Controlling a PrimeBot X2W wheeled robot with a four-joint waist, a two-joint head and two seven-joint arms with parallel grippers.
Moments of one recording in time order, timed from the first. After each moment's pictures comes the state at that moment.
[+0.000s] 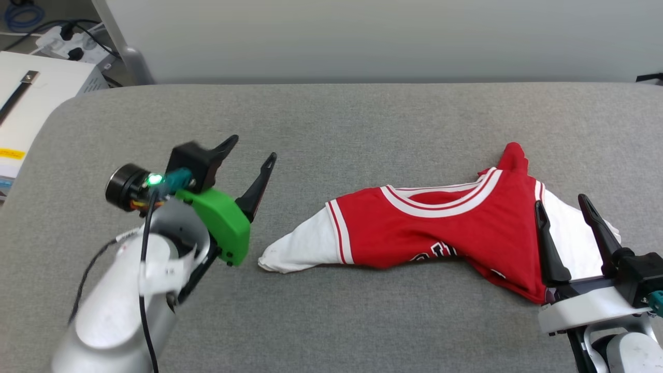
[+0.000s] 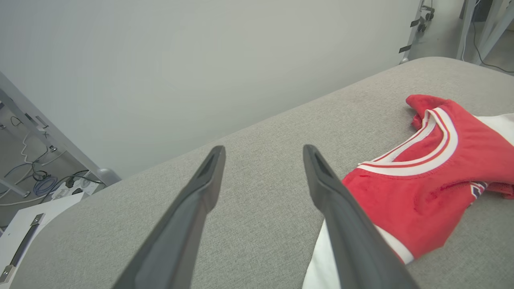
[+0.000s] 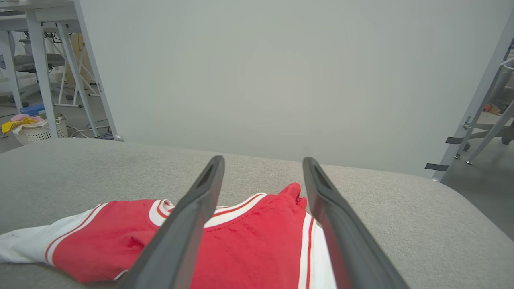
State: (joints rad) left arm -0.47 0.38 -0.41 0.18 -0.36 -0.13 0.09; right arm -0.04 -0.14 0.00 0.01 0.13 0.13 -0.26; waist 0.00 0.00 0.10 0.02
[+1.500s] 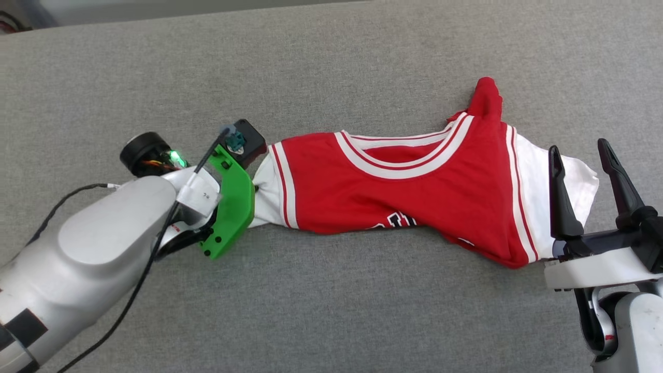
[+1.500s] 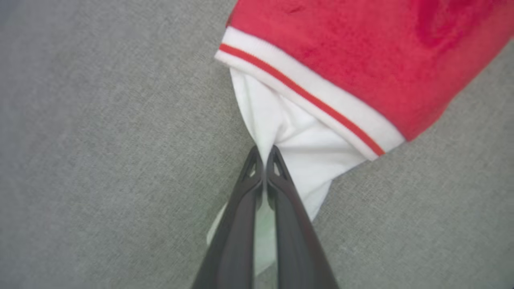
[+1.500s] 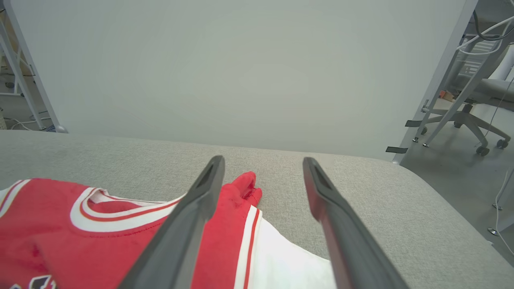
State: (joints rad) left arm -1.02 0.64 -1.26 0.34 -0.90 -0.14 0.47; right arm -0.16 -0.12 -0.03 -0.05 0.09 0.13 -0.26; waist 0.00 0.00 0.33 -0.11
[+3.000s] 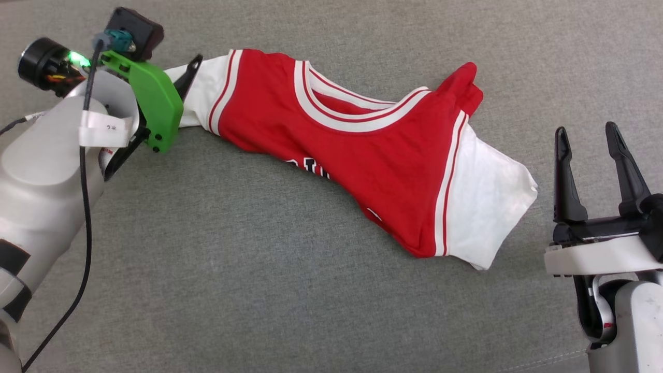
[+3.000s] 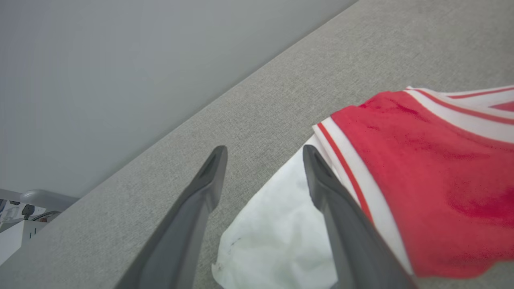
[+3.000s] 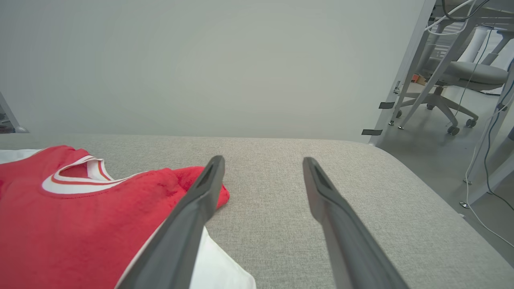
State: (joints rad) left arm -1.19 0.57 -1.17 0.79 -0.85 -0.12 -0.05; right arm -0.20 -0.08 -0.06 -0.07 0.10 0.13 -0.26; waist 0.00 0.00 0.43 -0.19
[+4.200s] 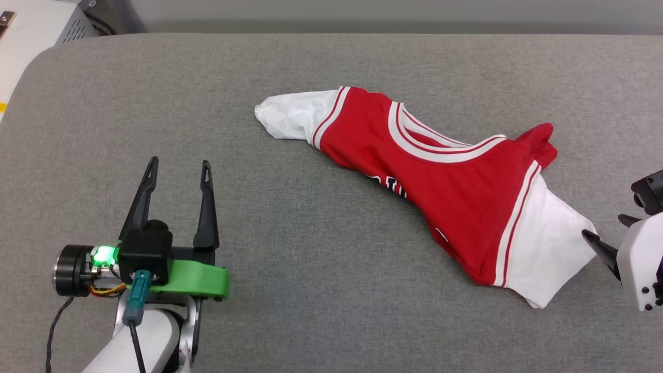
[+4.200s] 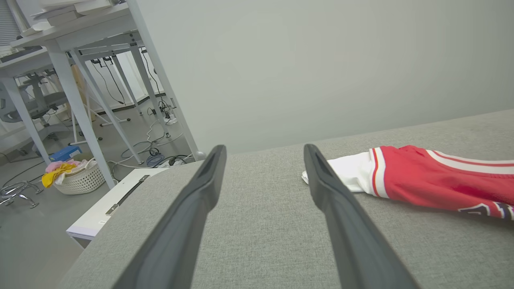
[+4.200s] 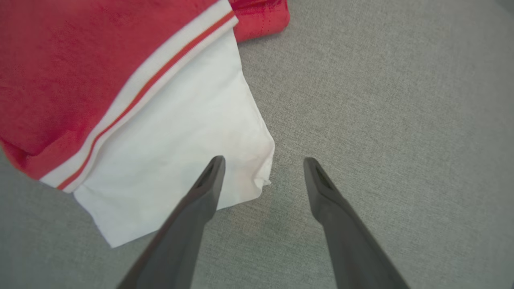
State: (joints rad) left arm -0.27 0.54 -0.54 -0.07 -0.40 0.50 -0.26; right arm -0.26 -0.72 0.30 0.04 0.58 0.13 0.59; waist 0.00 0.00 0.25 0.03
